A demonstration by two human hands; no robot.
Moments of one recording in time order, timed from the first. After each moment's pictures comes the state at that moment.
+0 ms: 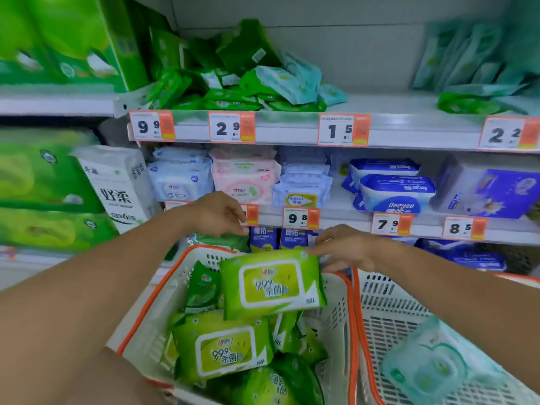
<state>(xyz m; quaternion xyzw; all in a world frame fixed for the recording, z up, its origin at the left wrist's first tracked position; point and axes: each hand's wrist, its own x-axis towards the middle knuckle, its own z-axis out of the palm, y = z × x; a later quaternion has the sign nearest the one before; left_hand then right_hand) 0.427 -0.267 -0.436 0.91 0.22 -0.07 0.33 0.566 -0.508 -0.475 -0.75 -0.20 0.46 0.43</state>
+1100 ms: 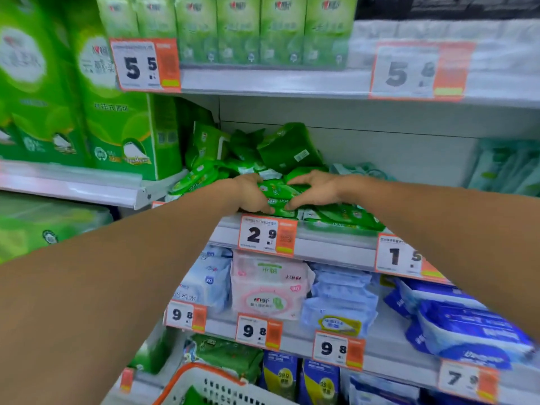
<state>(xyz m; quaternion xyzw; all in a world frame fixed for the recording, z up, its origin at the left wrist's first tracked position) 0.571 -0.144 -0.304 0.87 0.34 0.11 0.34 0.716 -0.257 -0.293 -0.87 -0.48 0.08 0.10</state>
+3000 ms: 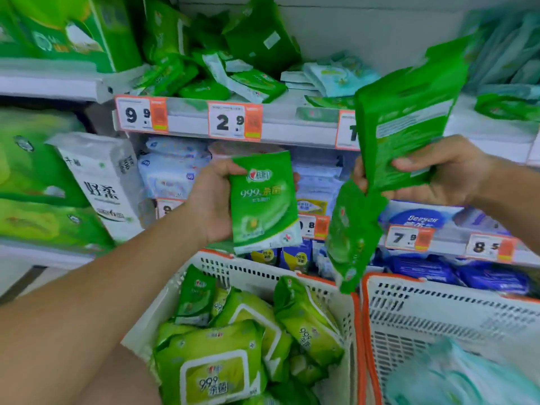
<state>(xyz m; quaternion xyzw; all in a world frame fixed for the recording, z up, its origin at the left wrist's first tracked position) 0.467 -0.276 -0.425 0.45 0.20 0.09 0.86 0.652 -0.515 -0.362 -0.48 -0.46 0.52 0.54</state>
